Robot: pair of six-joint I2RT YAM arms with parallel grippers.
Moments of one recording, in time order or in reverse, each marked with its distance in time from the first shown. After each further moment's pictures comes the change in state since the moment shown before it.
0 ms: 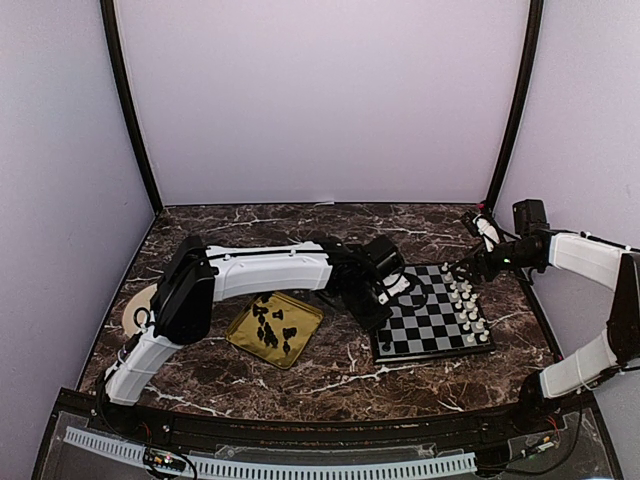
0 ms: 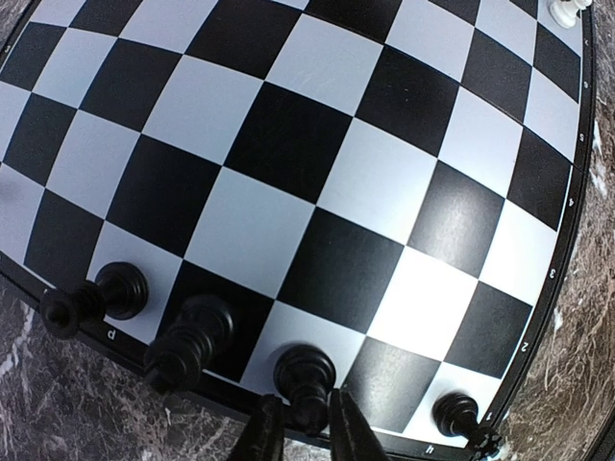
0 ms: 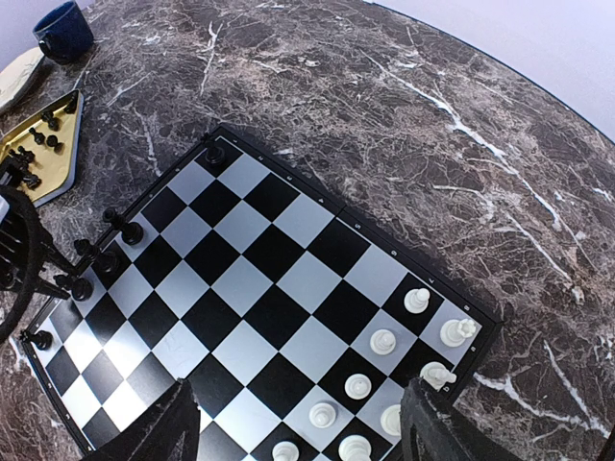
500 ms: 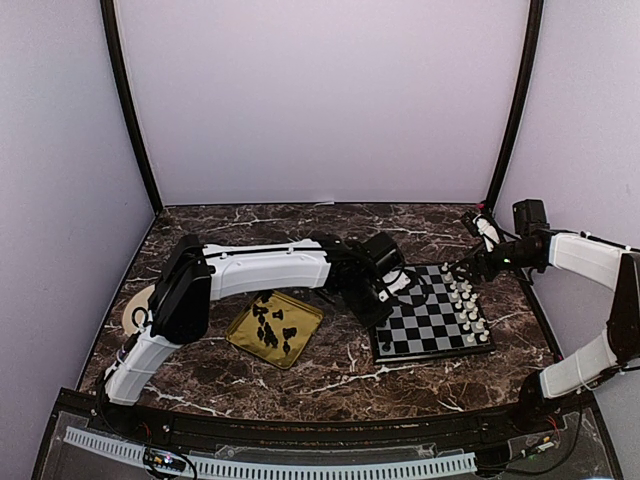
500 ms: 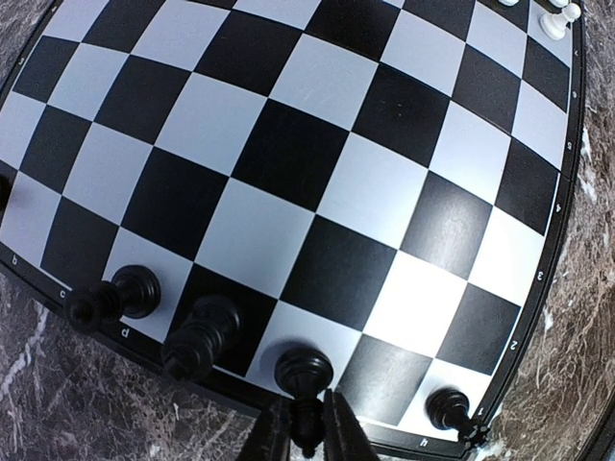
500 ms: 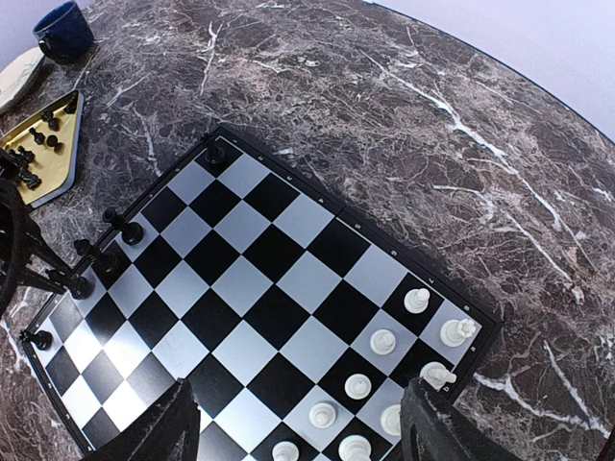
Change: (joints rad) left arm 0.000 -0.014 0.000 0.001 -0.003 0.002; right arm 0.000 0.000 0.000 0.000 0.000 0.000
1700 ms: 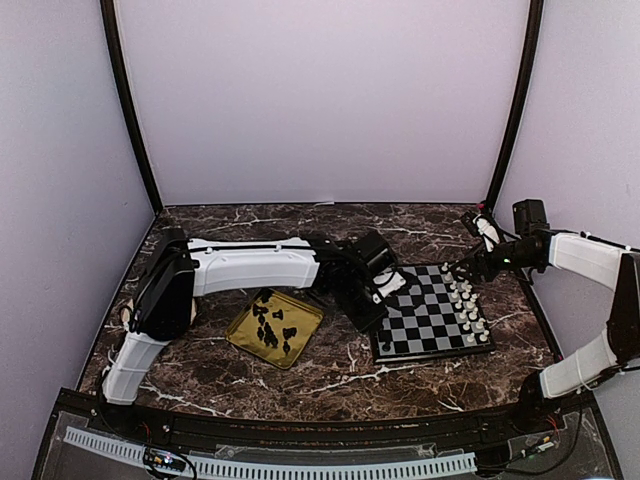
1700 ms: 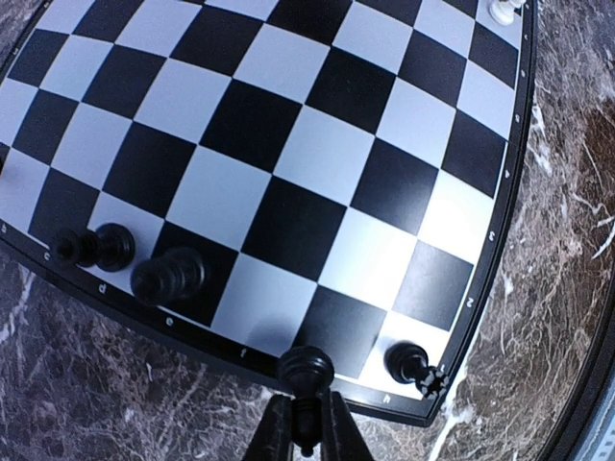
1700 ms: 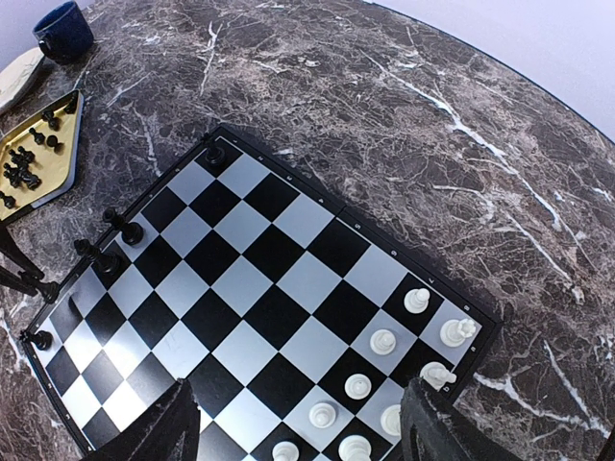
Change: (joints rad) left arm -0.004 -0.112 -0.159 0.056 0.059 -0.013; right arm 0.000 0.000 0.000 0.000 0.000 0.000
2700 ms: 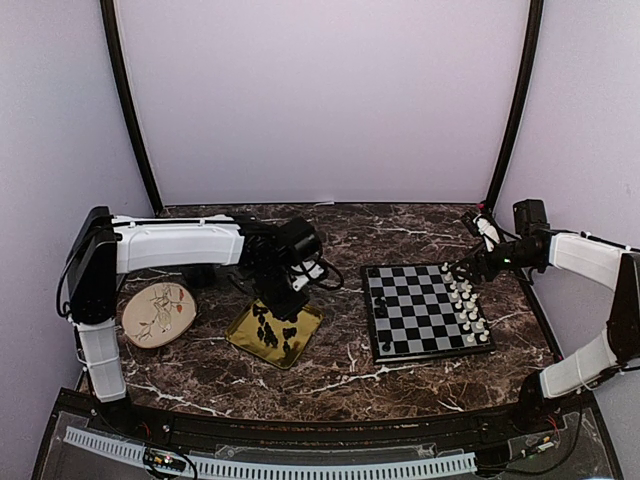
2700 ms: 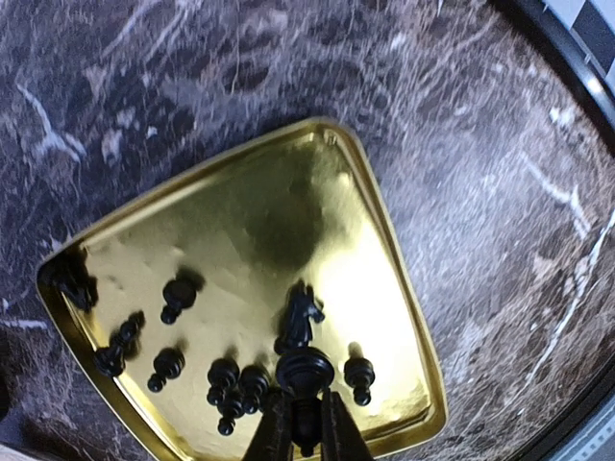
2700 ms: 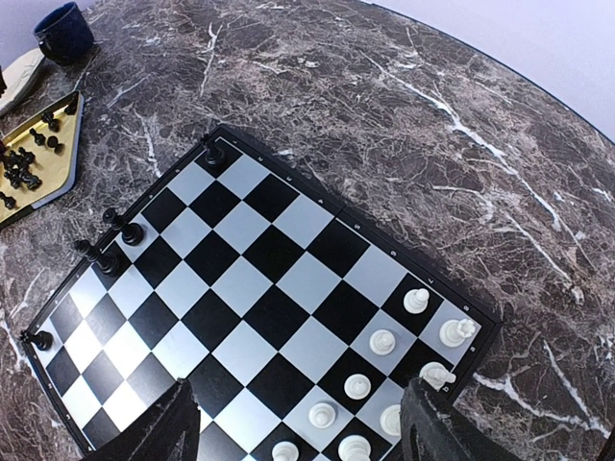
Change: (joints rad) left arm 0.173 -0.393 -0.480 -0.181 -0.160 -0.048; right arm -0.003 0.000 0.000 0.002 -0.004 0.000
